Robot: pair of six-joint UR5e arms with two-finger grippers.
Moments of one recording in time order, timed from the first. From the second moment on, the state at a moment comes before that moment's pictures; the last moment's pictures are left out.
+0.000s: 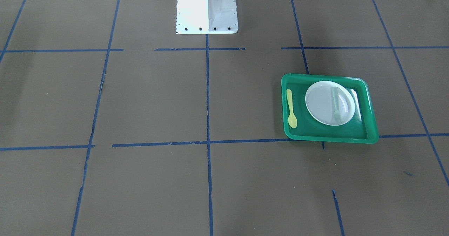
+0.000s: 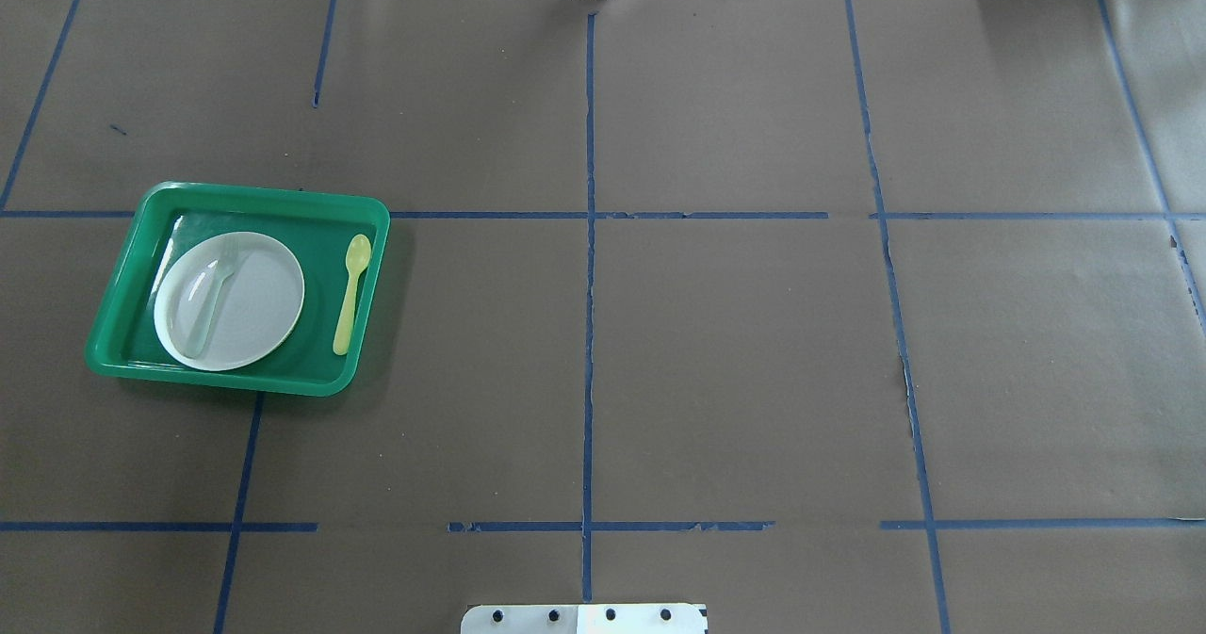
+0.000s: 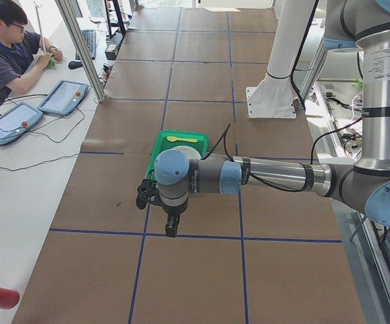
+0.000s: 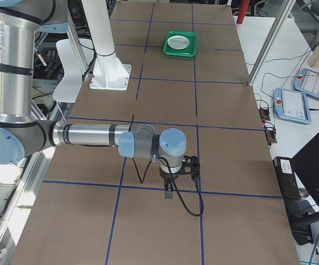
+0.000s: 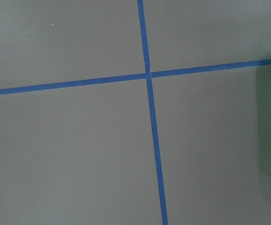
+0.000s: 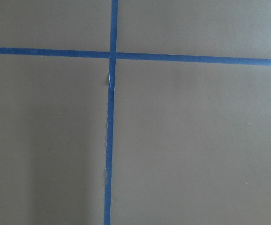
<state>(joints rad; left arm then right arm) -1.61 -1.47 -1.76 -1.51 -2.37 0.12 1.60 -1.70 1.73 -1.63 2.29 -0.06</state>
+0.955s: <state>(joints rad) -1.50 -1.48 -1.78 -1.76 -2.36 -0.06 1.60 -1.70 1.73 -1.63 2.29 -0.06</state>
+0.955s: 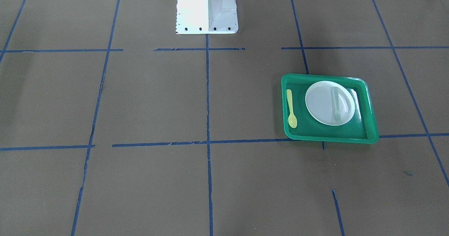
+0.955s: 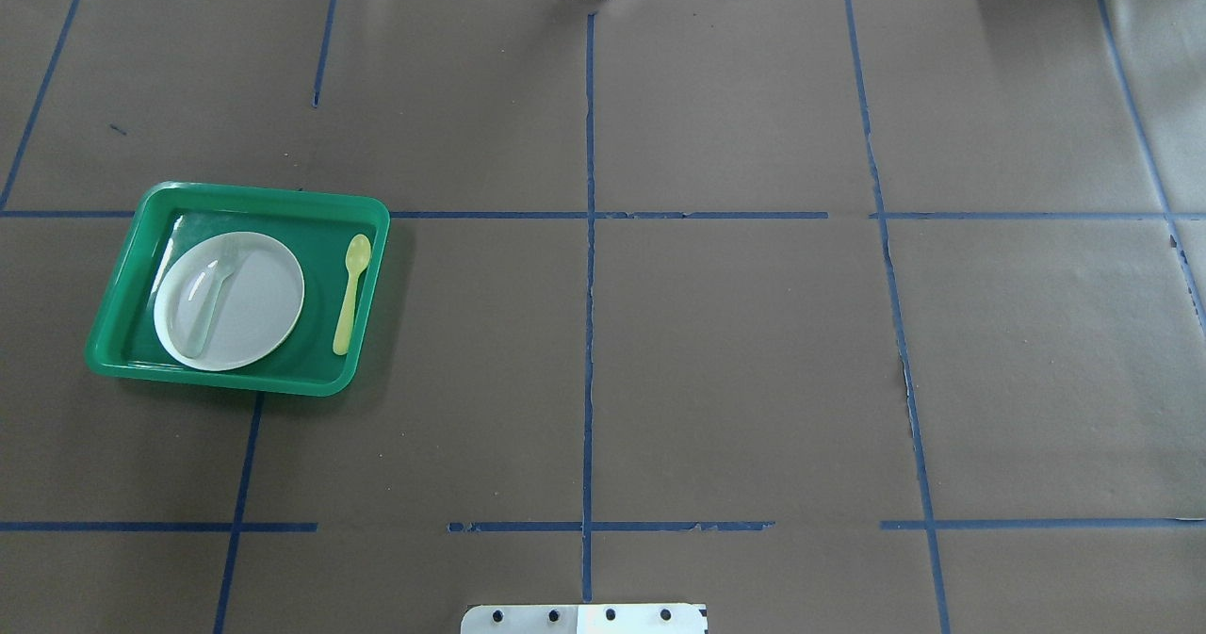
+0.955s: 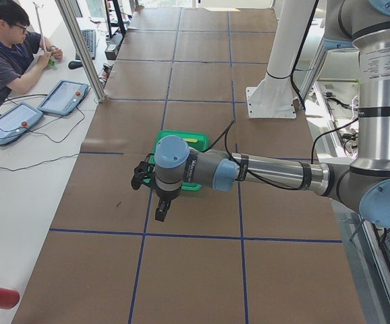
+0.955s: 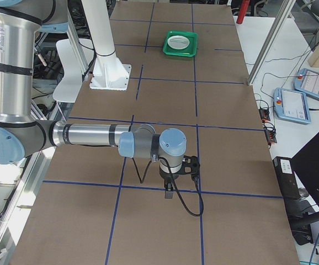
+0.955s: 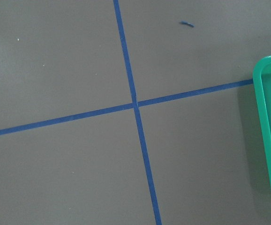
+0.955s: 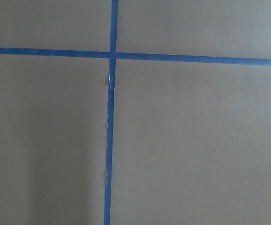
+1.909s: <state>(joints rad) -0.92 -1.57 -1.70 -2.21 -2.03 -0.78 1.60 -1.70 1.73 -1.63 2.29 -0.06</state>
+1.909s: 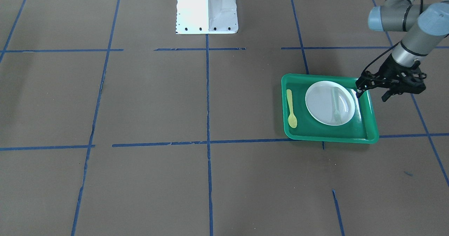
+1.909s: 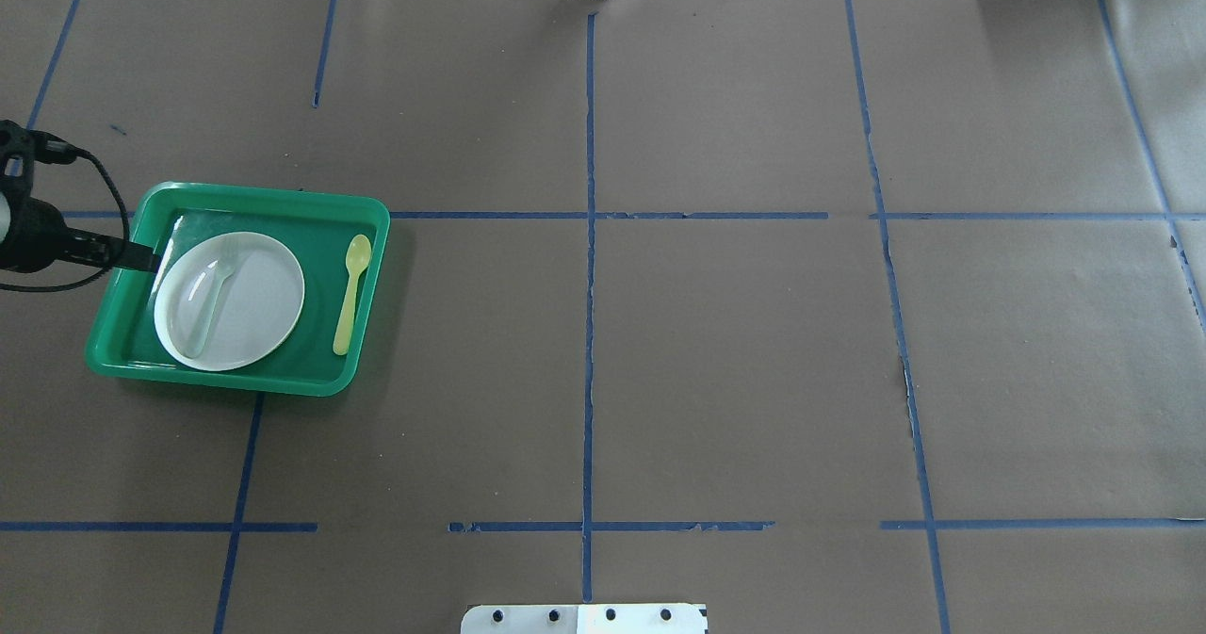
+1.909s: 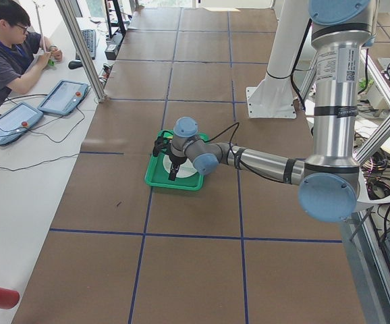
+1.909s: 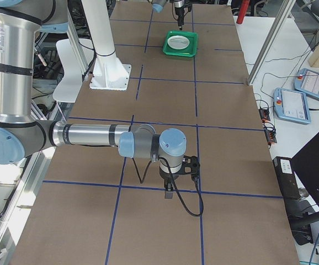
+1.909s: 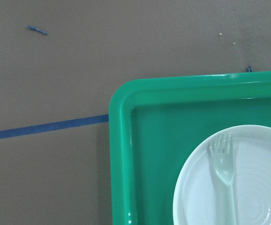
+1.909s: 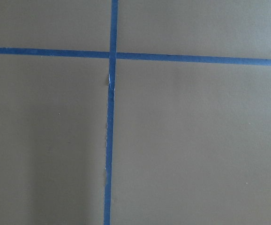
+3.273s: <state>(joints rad) -0.80 -1.64 -1.63 -2.20 -2.02 -0.86 1.60 -1.70 1.73 -1.63 2.29 -0.06</state>
